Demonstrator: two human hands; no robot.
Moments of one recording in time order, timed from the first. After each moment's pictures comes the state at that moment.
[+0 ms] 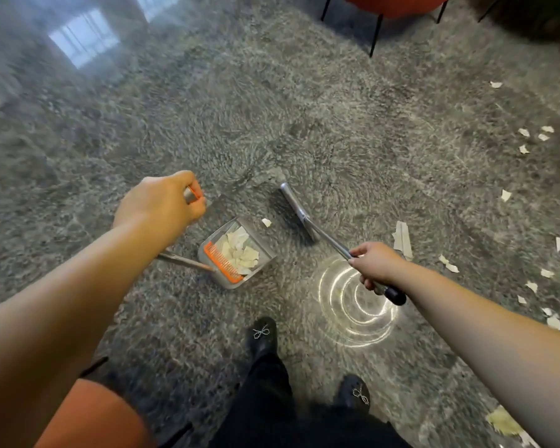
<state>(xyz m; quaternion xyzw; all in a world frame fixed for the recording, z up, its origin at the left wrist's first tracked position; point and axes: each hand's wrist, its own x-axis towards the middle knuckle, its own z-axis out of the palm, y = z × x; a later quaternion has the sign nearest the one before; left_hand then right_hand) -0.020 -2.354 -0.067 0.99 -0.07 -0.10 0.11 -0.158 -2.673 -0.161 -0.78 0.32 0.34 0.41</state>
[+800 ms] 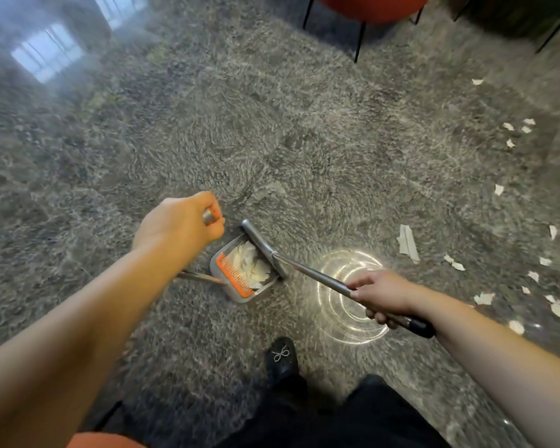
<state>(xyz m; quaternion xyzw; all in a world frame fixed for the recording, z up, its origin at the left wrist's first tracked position) 0.058 -2.331 -0.074 0.97 -0.14 -0.15 0.14 -0.127 -2.622 -0.142 -0.71 0.33 0.41 0.47</state>
